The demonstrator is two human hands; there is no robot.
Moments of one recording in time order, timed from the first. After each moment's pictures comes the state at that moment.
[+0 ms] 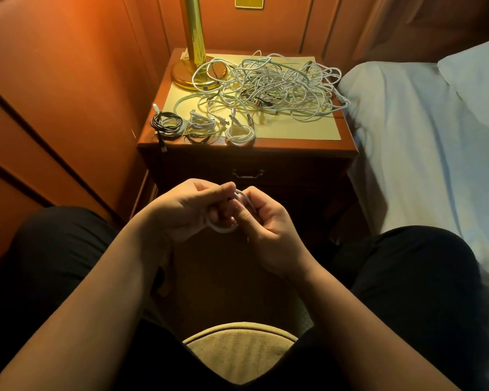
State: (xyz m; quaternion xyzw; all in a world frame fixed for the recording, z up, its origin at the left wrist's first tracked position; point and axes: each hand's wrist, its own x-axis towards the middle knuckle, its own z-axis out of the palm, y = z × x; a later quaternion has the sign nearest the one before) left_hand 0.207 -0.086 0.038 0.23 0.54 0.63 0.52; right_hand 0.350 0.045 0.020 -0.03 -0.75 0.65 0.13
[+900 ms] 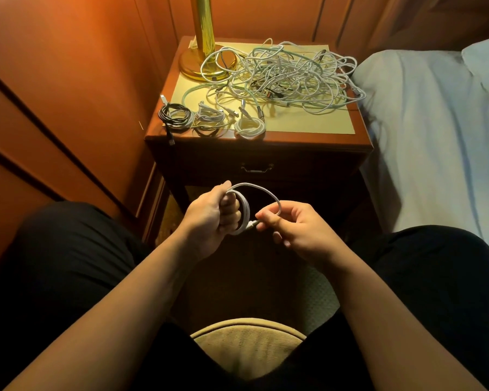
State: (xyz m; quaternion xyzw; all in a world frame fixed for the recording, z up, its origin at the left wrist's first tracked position) left_hand 0.236 -0.066 0.001 0.01 0.54 0.73 0.42; right_hand 0.356 0.083 0.007 -0.22 -0.71 0.67 -0.03
